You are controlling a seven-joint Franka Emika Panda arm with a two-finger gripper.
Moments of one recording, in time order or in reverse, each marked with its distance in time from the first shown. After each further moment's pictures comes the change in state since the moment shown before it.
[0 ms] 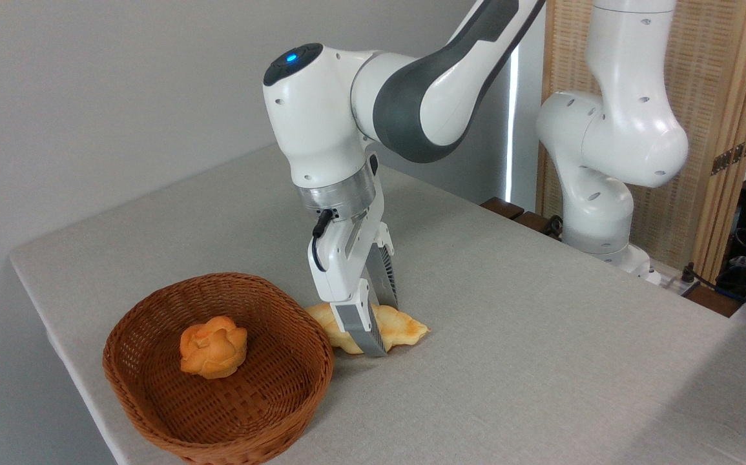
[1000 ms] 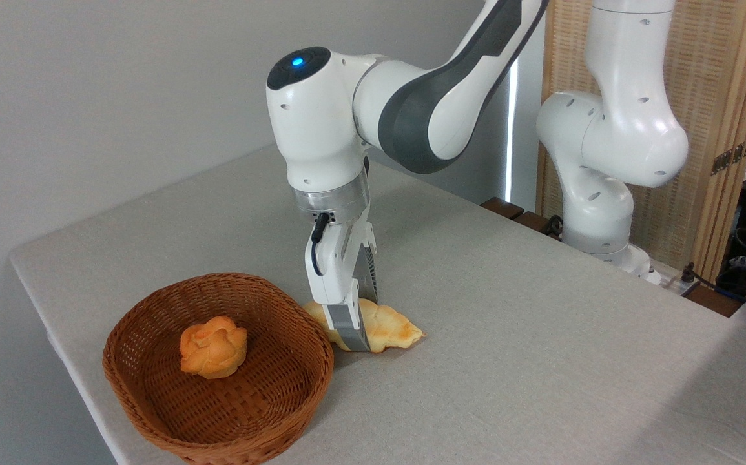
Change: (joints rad) arm 0.000 0.012 0.000 0.000 -0.113 0.046 0.000
